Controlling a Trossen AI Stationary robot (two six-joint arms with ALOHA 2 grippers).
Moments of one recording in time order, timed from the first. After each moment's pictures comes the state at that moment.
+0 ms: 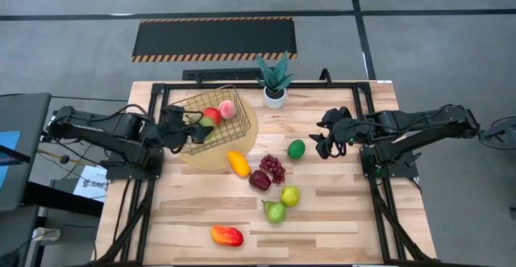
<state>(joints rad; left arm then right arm) -0.19 0.95 1.05 -0.91 -0.62 -1.35 0.12 0.99 0.97 -0.77 0.47 0.59</state>
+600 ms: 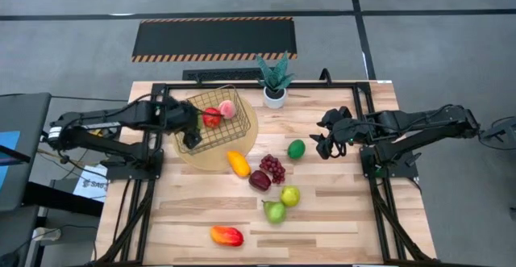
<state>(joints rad) 0.14 1.06 1.05 -1.16 -0.41 -0.39 0.12 0.99 0.97 -0.78 0.47 0.57</state>
